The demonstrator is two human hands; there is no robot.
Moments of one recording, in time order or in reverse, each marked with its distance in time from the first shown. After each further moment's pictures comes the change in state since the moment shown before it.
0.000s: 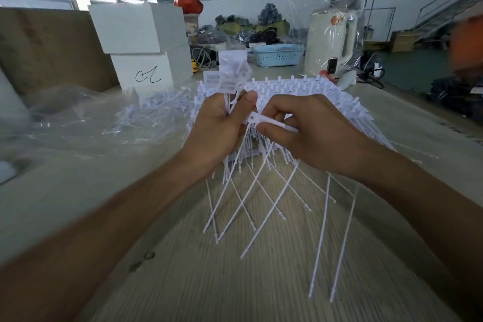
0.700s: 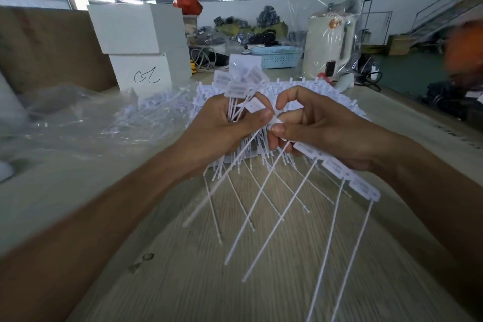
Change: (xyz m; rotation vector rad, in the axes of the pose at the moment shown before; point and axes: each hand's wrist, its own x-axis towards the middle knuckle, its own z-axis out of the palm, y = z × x) left_hand -0.001 0.006 -0.008 0.002 -0.339 0.230; right_hand -0.003 0.021 -0.018 0.809 -0.295 0.181
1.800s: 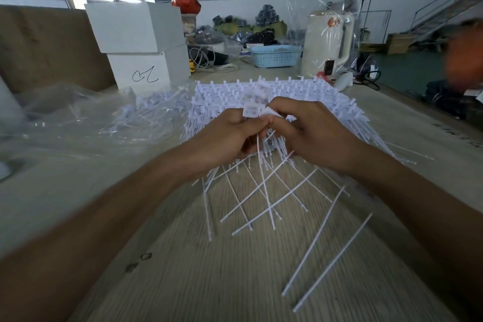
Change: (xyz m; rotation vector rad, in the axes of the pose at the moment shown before) left_hand 0.006 -0.001 0.005 0.087 -0.010 -0.470; right_hand 0.011 0.012 0.013 -0.800 0.285 -0.179
